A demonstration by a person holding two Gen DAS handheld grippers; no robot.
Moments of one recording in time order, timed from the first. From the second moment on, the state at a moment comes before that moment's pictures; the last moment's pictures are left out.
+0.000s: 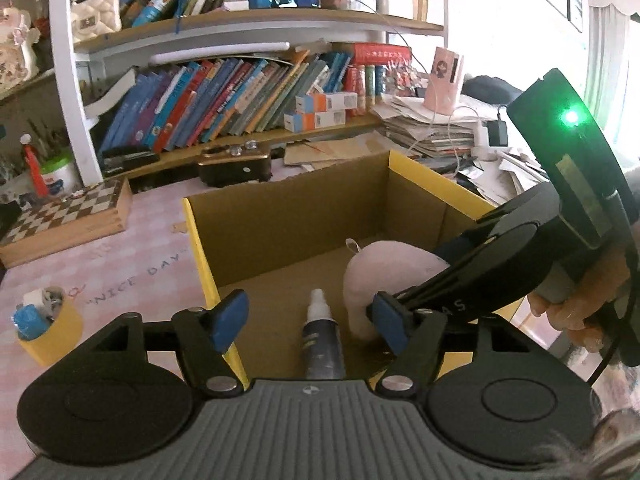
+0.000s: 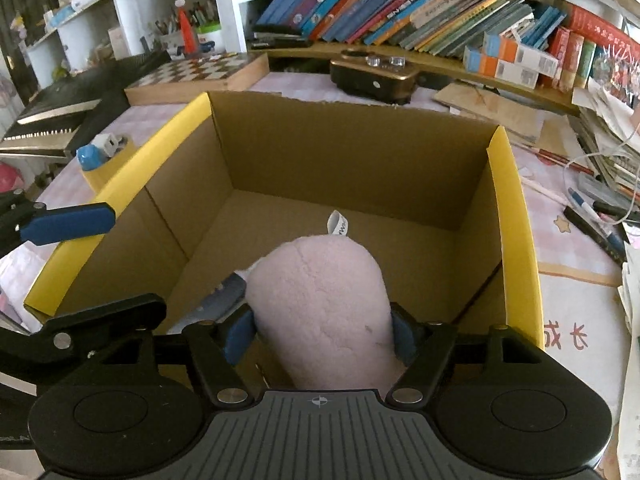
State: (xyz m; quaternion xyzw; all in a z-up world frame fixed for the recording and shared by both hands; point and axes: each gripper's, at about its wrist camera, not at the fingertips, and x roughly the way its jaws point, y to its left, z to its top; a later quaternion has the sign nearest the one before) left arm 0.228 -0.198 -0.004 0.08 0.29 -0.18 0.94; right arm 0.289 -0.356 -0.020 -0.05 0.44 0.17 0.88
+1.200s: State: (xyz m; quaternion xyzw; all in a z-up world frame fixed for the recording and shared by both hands) left arm 0.127 -0.128 0.044 -0.02 0.21 -0.10 0.97; right arm 0.168 -0.373 0.042 0.03 0.29 0.03 0.96
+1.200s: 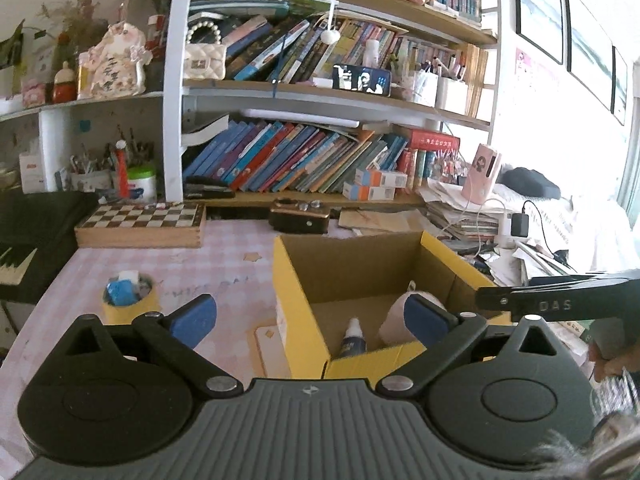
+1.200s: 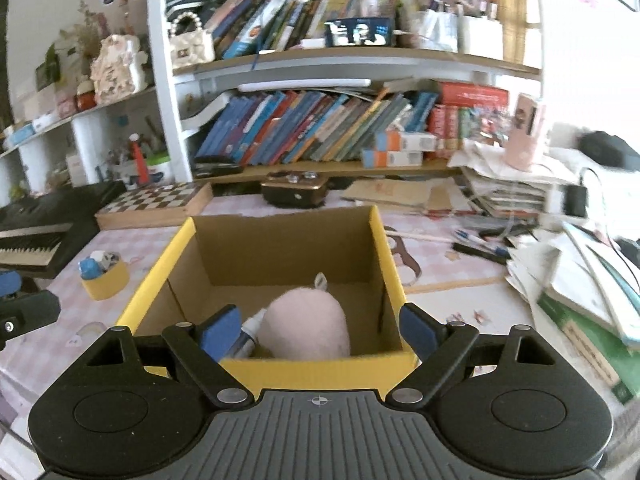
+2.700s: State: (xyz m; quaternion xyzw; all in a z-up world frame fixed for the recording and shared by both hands) left arm 0.021 0.011 -0.027 0.00 0.32 -0.11 0.94; right arm 0.024 -0.197 -0.027 0.05 0.38 -0.01 0.92
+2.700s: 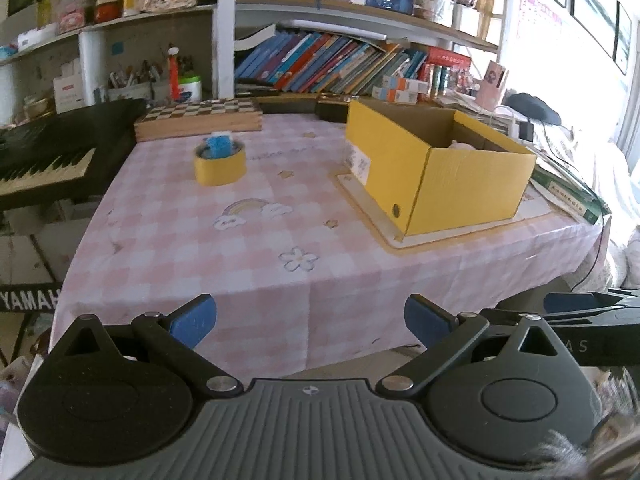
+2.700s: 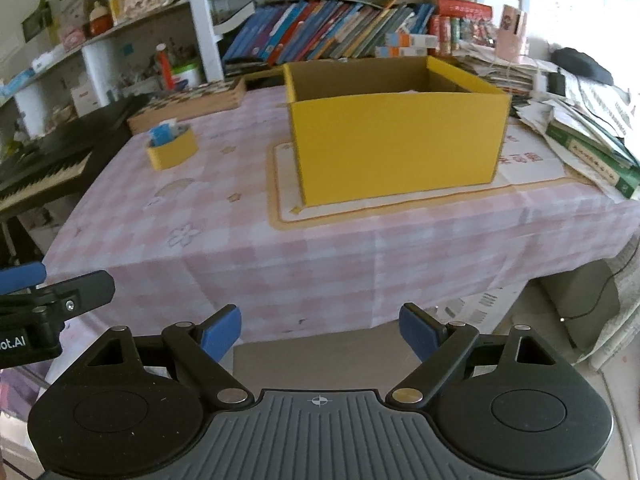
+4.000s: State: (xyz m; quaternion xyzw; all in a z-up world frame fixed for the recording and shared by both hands) left arm 0.035 0.097 -0.022 -0.04 0.30 0.00 0.95; right arm 0.080 -0.094 -0.022 -0.01 0.37 0.13 0.92
